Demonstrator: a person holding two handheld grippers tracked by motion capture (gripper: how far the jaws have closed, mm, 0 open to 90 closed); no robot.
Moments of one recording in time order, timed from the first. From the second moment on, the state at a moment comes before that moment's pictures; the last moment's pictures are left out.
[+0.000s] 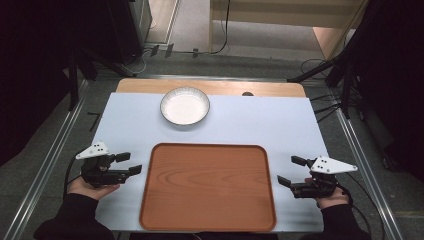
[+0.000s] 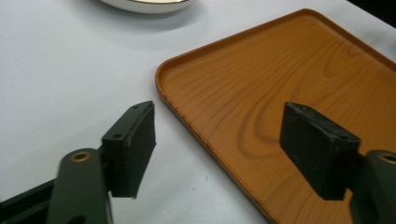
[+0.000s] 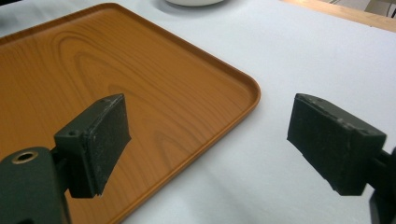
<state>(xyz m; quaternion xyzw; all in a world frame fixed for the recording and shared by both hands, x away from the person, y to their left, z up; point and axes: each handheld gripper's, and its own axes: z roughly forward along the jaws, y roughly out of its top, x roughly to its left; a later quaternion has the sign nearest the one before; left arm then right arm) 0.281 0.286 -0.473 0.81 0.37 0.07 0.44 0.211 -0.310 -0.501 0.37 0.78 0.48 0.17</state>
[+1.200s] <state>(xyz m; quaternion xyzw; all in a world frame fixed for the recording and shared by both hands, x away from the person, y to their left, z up) 0.291 0.283 -0.477 0.82 0.38 0.05 0.43 0.209 -0.313 -0.502 0.37 0.78 0.48 0.16</state>
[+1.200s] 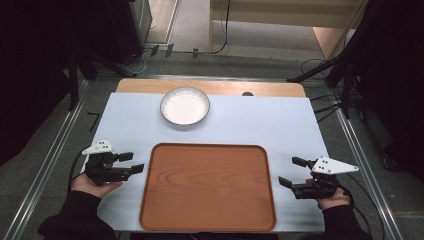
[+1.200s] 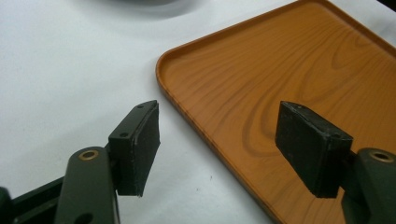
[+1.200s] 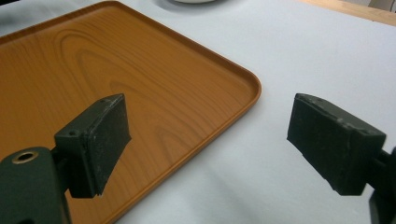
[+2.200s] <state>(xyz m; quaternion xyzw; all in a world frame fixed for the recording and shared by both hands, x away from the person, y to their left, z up) 0.297 0.286 -0.480 0.81 0.41 0.09 0.42 0.211 -0.308 -0.502 0.37 0.78 0.47 0.16</state>
